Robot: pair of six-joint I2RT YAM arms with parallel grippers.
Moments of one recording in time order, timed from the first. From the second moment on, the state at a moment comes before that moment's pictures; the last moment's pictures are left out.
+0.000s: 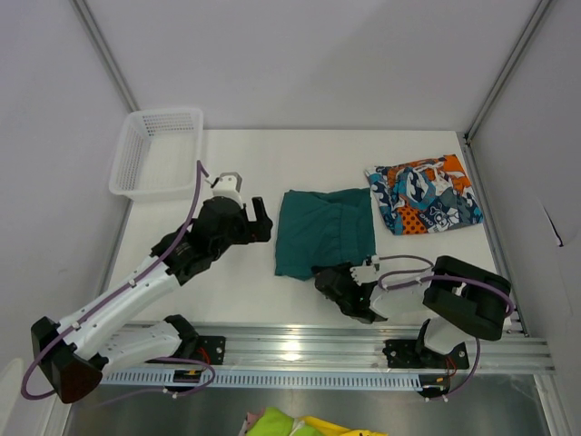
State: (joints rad) left arm -0.73 0.98 0.91 -0.49 -0.34 -0.56; right arm 1.14 1.55 0.41 0.35 0.67 2.04
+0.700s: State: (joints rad) left arm -0.58 0.95 0.90 -0.55 -0.30 -0.57; right arm 1.07 1.42 0.42 0.30 -0.07 1.10
